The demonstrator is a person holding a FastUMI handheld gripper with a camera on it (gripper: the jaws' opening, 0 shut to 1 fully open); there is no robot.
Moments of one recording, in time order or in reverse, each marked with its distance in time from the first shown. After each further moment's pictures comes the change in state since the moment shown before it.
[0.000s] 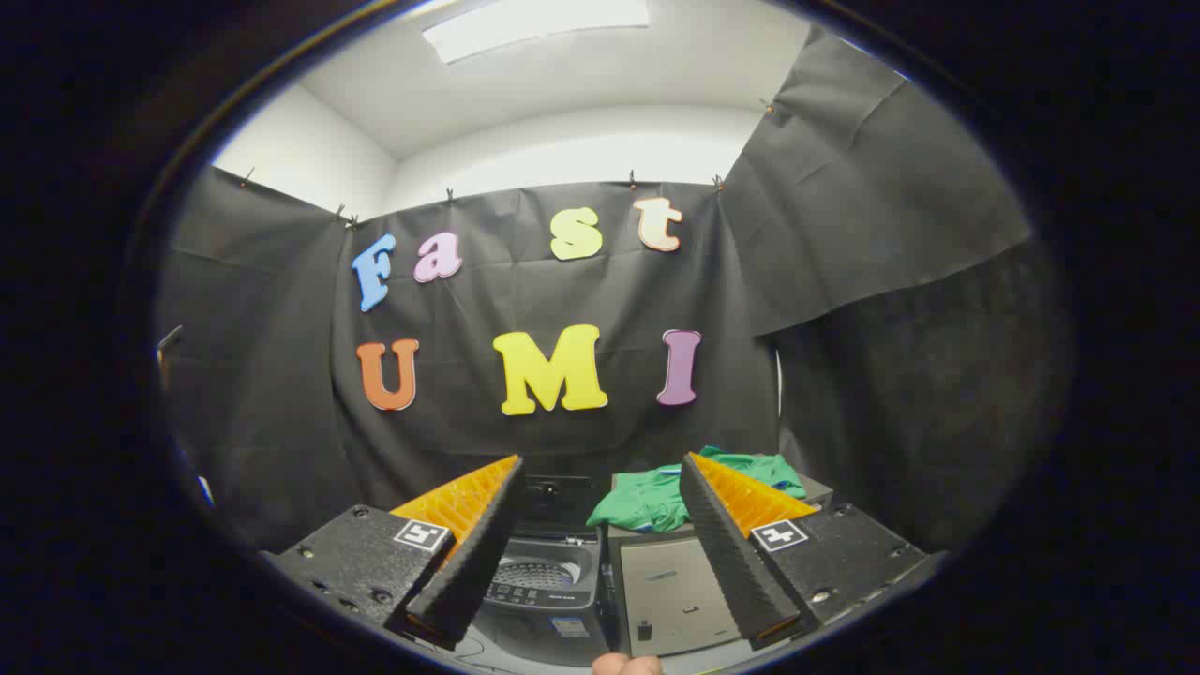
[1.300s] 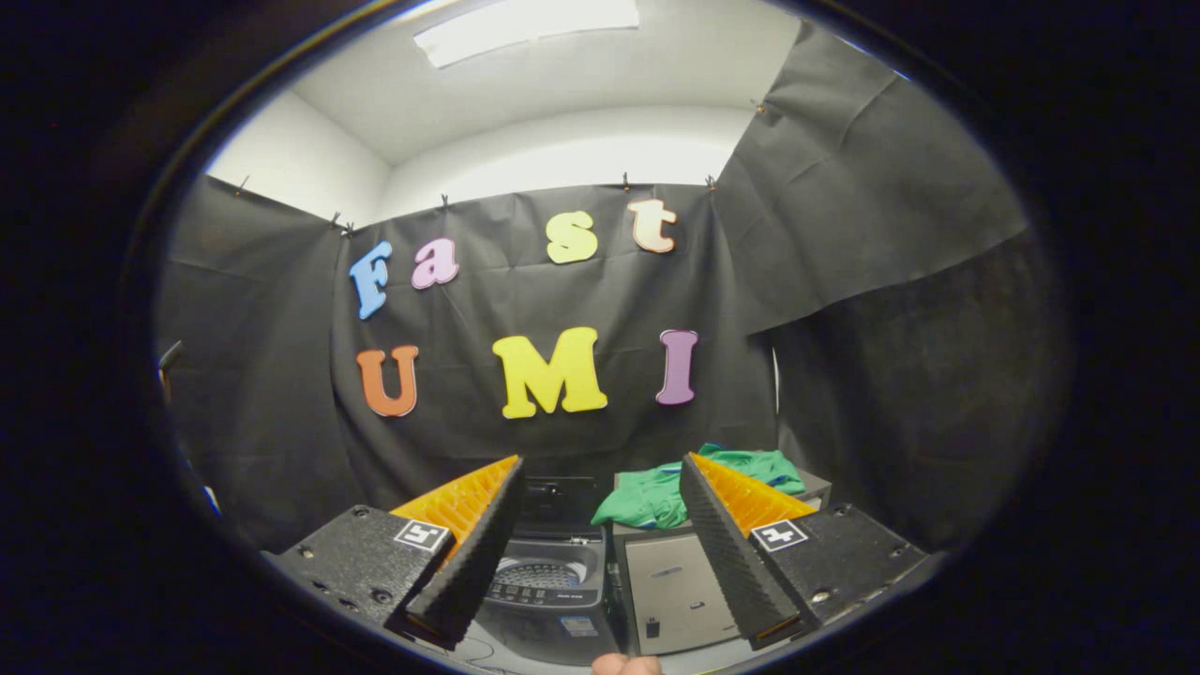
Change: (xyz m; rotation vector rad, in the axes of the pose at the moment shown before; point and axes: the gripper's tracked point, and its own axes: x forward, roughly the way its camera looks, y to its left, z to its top) arm -0.012 0.004 0.009 0.022 -0.016 -0.008
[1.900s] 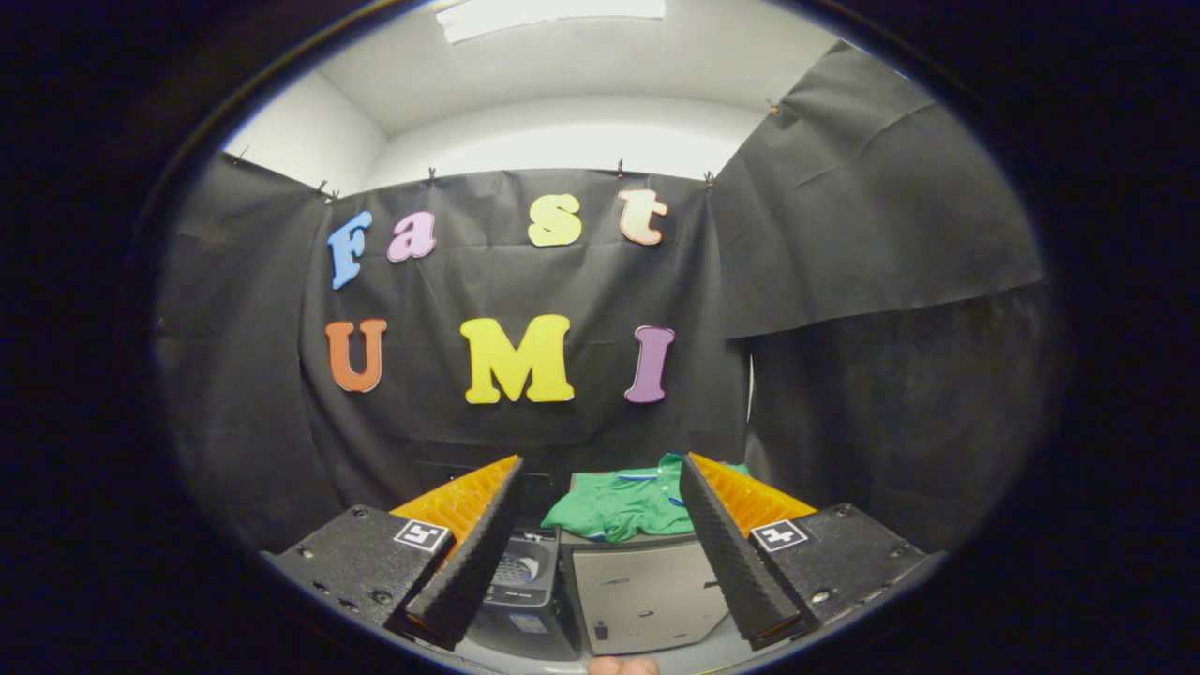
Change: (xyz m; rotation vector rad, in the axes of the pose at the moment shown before) arm 0.048 -0.050 0.016 -0.106 0.088 -0.074
